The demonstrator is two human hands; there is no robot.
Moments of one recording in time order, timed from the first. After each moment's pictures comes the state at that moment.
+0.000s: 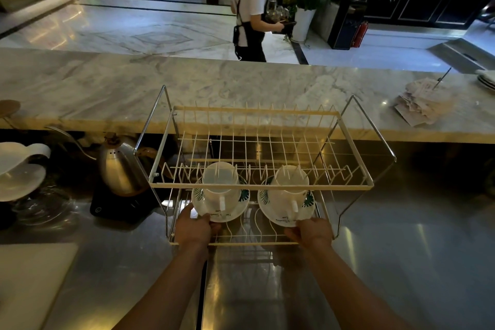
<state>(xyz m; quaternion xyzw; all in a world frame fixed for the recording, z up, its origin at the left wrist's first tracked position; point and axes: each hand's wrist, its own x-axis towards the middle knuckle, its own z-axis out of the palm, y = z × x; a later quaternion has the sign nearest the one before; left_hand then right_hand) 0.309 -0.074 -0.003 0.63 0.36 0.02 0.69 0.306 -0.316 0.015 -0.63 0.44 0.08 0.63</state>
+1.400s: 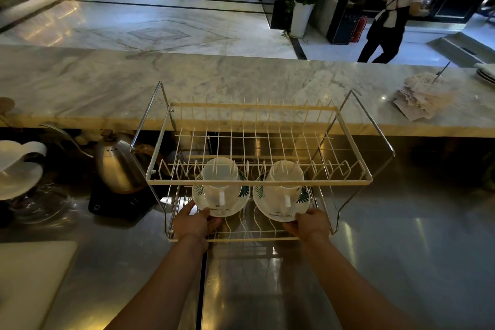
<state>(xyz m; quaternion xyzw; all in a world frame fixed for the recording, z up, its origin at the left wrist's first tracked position) 0.314 -0.075 0.009 0.49 0.40 -0.02 0.78 0.311 -0.312 0.013 -0.64 0.44 0.08 0.62</state>
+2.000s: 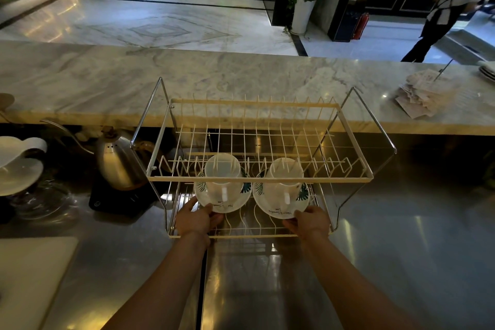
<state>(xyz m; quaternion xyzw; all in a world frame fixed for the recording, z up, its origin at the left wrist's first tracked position) 0.316 -0.077 0.004 0.49 0.41 -0.02 0.76 0.307 -0.308 0.016 -0.63 0.44 0.06 0.64</state>
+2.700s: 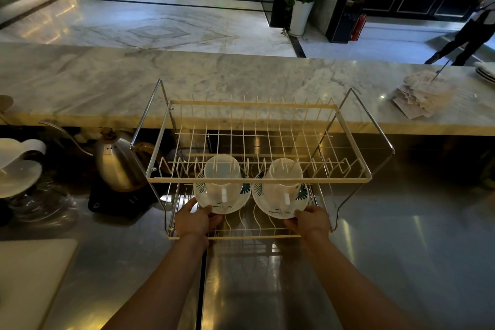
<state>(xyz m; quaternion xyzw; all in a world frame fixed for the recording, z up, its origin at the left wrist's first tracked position) 0.318 -0.074 0.000 0.51 0.41 -0.02 0.76 0.309 -0.311 0.014 -0.64 0.43 0.05 0.63</state>
